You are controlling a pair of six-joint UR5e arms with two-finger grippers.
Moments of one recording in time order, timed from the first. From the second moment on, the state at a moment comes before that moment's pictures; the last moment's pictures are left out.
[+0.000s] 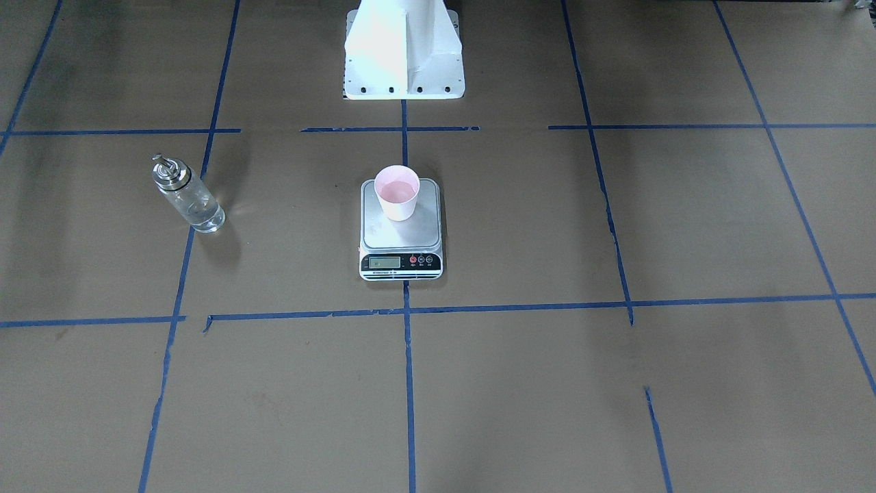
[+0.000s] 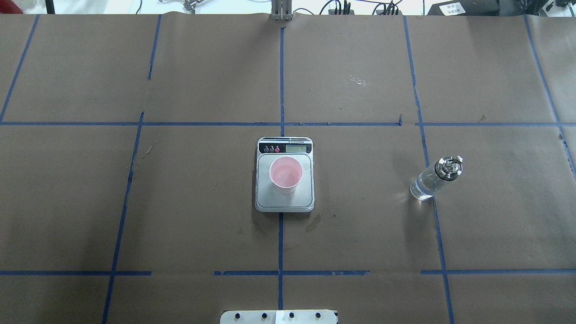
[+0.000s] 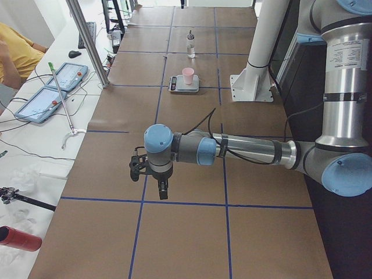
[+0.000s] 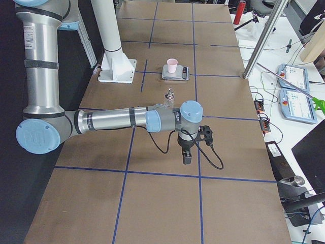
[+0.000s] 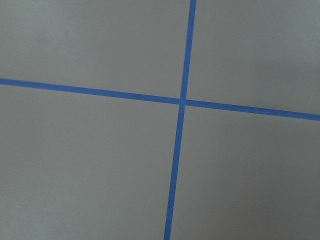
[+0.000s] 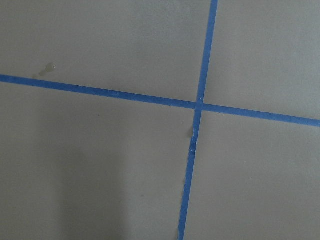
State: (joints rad) left arm -1.56 -1.52 -1.74 -1.53 -2.35 -0.19; right arm 1.46 -1.60 1.72 -1.58 2.28 0.04
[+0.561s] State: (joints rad) left arm -1.55 -1.51 -1.73 -1.48 -2.28 0.04; right arm 1.45 -1.60 1.71 -1.58 2.28 0.03
